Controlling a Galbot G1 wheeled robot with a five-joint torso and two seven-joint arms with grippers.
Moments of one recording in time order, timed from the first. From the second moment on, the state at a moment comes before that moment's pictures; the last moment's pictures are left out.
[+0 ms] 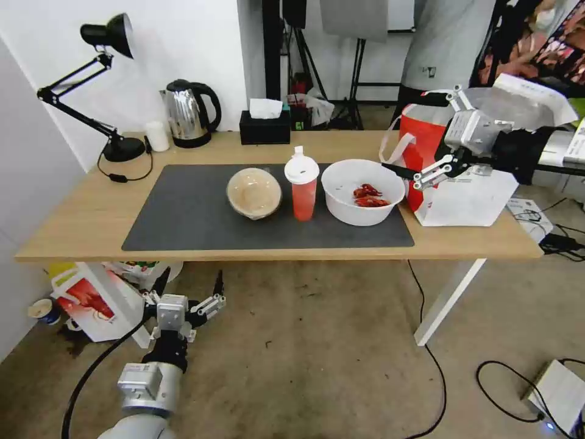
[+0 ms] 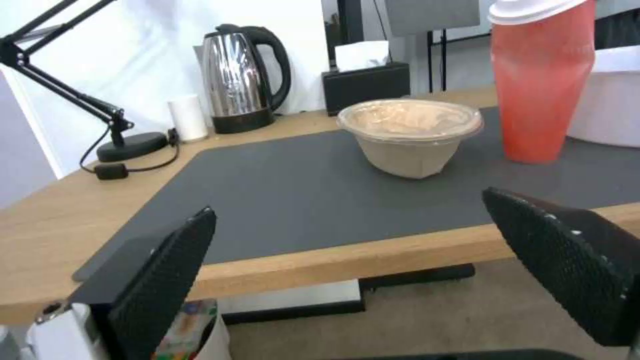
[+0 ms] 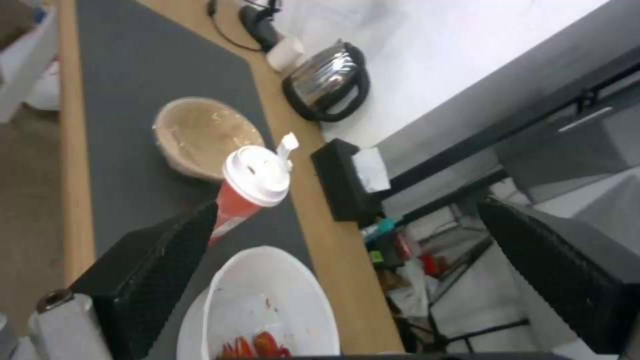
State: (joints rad) left arm 1.80 -1.50 -0.55 -2.30 0.00 0.00 0.00; right arm -1.13 -0.19 0.73 2.15 0.85 -0.04 -0.34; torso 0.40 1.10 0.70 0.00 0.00
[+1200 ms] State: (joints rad) left arm 1.80 -1.50 -0.55 -2.30 0.00 0.00 0.00; right arm -1.24 -0.44 0.78 2.07 1.03 -0.08 -0.74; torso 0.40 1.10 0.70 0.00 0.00
